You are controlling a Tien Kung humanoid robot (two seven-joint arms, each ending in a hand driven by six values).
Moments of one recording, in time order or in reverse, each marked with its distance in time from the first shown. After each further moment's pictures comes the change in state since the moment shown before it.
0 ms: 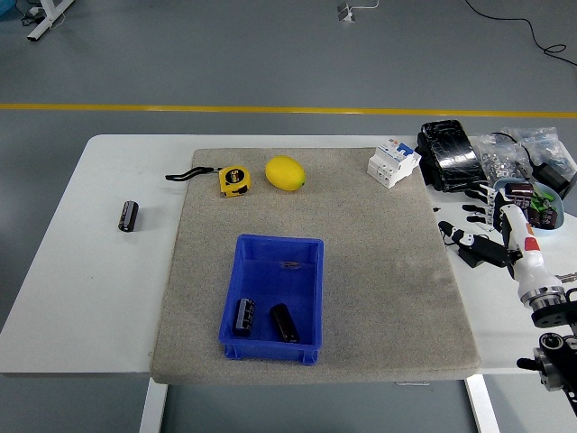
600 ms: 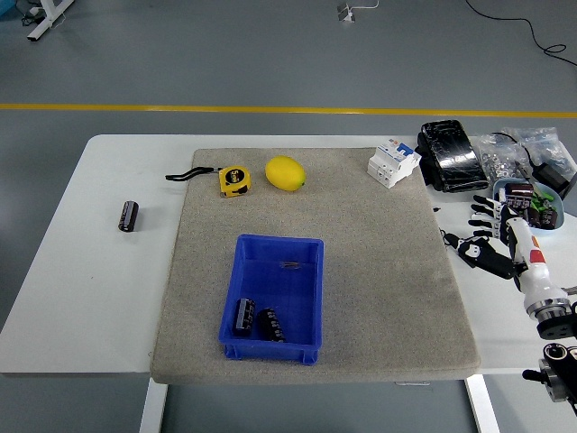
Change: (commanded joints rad) left arm -0.003 -0.004 0.000 0.000 -0.004 -0.008 -0.006; right arm -0.027 -0.001 0.018 -0.026 -0.017 -0.004 0.003
